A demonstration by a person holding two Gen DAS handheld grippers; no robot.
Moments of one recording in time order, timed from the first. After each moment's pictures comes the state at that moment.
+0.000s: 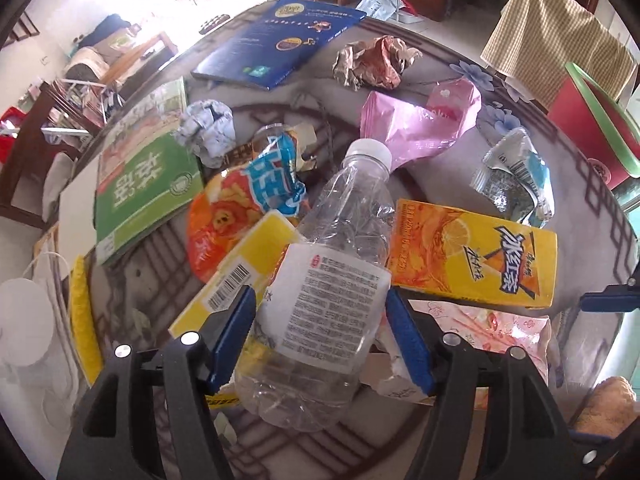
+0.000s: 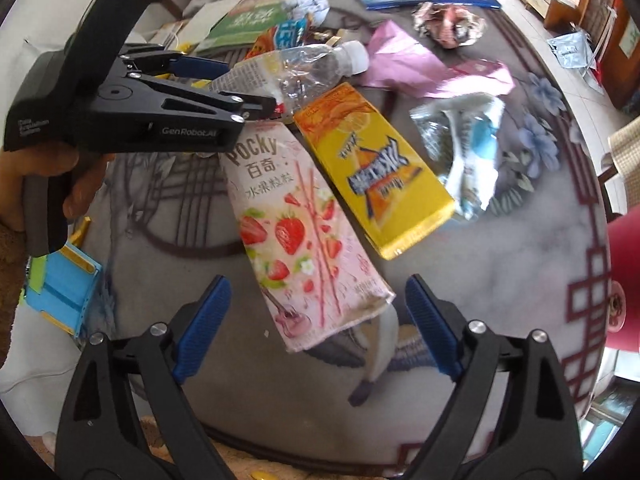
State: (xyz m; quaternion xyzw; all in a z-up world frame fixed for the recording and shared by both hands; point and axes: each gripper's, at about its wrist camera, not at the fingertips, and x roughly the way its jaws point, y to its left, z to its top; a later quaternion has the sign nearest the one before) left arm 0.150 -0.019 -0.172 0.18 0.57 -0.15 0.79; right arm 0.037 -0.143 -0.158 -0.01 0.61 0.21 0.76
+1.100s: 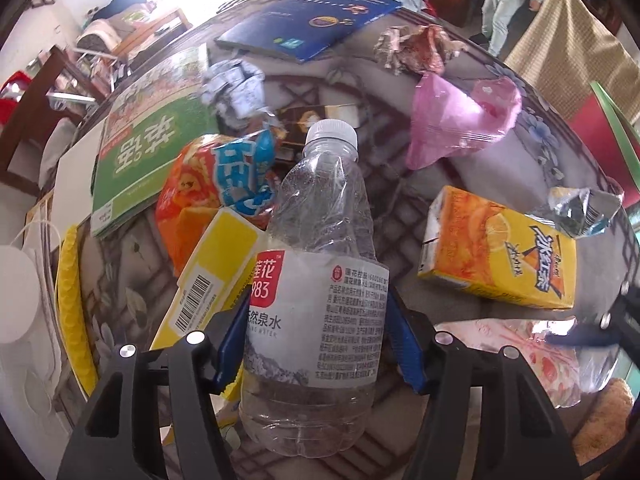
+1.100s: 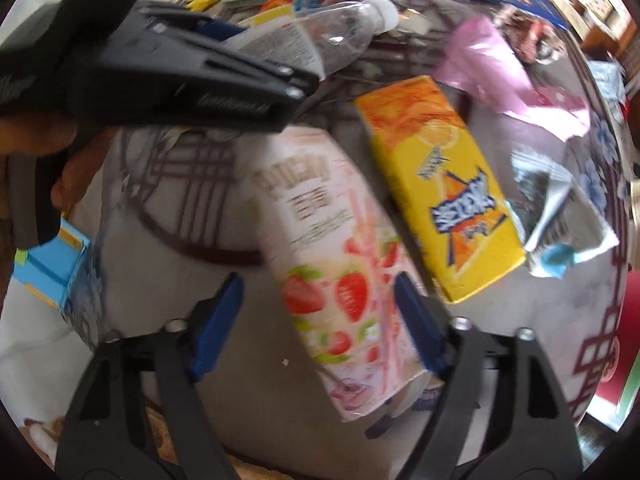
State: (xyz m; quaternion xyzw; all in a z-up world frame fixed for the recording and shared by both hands) left arm 0.160 0.009 -0.193 0.14 0.58 -0.11 0.79; right arm 0.055 -0.087 -0.180 -0.09 0.63 0.25 0.73
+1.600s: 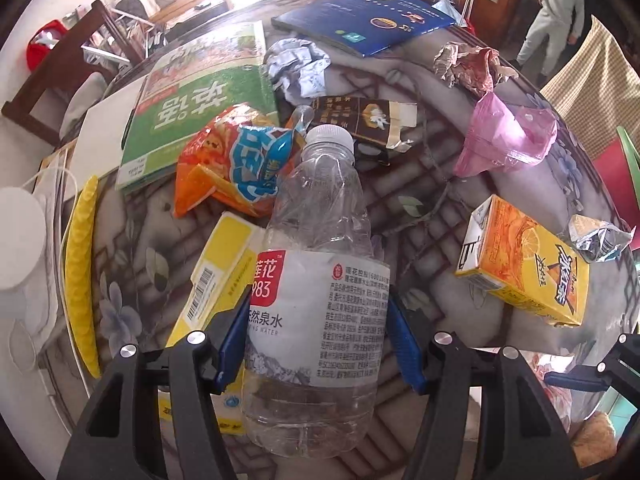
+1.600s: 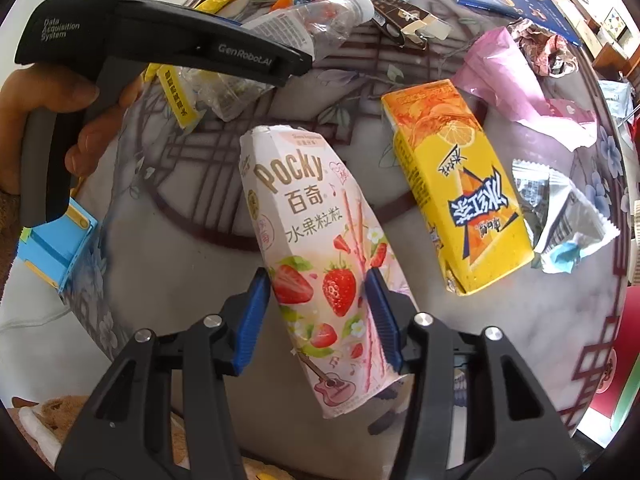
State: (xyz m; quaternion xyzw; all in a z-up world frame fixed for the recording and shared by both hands) left arm 0.157 0.042 -0.194 0.08 0.59 -0.06 0.80; right arm 0.042 -0.087 -0.175 -0.10 0.62 0.27 0.73
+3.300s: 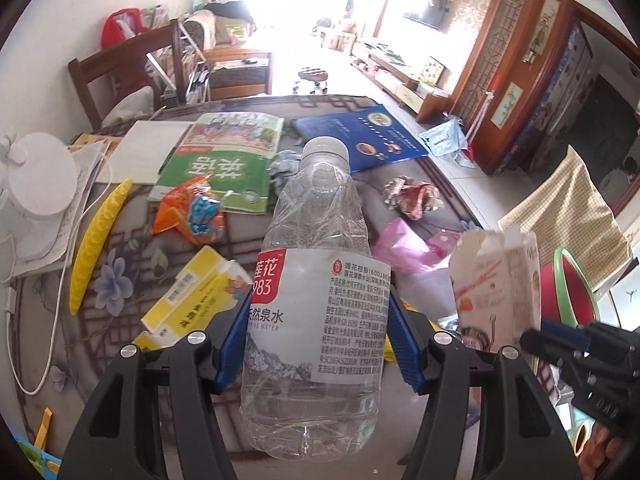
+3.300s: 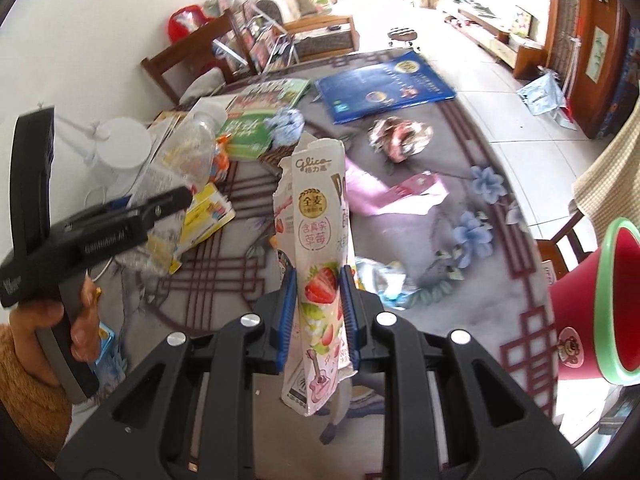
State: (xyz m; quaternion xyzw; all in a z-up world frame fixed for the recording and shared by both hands) left arm 0.087 0.025 -0.099 -0.08 0.45 -0.04 0.89; right arm 0.053 -0.189 -0.071 0.03 0.49 0.18 0.85
